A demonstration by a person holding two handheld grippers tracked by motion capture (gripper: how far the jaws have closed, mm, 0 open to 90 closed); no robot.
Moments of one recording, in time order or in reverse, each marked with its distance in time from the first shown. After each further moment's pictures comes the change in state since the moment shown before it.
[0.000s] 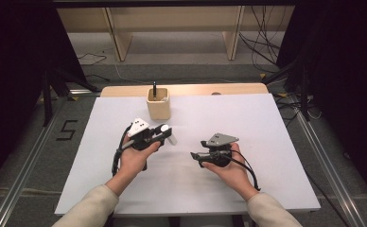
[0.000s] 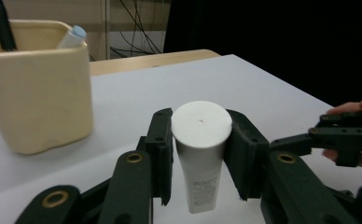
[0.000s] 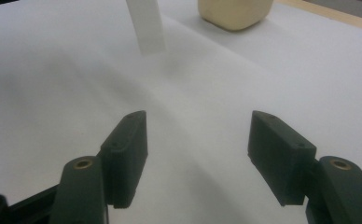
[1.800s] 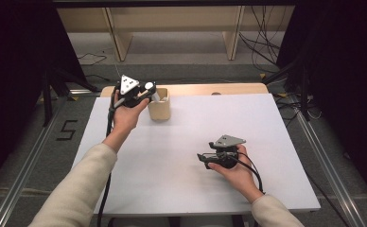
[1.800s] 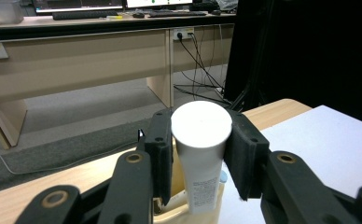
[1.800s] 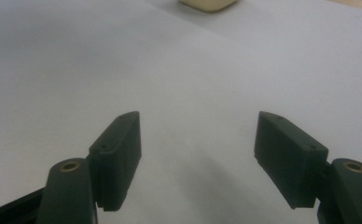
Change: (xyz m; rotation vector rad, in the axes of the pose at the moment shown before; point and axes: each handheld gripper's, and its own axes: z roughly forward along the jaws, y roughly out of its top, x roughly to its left) left arm 0.061 0.087 0.034 -0.103 0.230 0.122; right arm -0.010 -0.014 -0.008 0.012 -0.040 0.053
